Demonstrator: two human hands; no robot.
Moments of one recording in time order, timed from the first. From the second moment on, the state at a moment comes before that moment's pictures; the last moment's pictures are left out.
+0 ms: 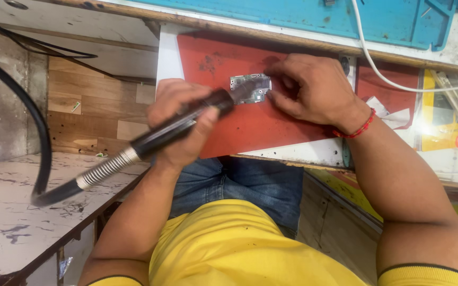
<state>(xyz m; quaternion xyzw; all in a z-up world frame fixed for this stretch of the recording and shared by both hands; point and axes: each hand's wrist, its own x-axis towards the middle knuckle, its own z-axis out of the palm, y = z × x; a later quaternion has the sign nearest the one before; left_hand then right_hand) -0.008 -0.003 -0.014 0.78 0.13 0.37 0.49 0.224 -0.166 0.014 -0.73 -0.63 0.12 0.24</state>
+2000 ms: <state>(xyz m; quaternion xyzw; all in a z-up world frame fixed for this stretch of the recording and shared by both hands) -0.009 -0.004 -0.012 0.75 0.17 0.37 0.53 0.224 -0.169 0.018 -0.72 -0.65 0.09 0.22</state>
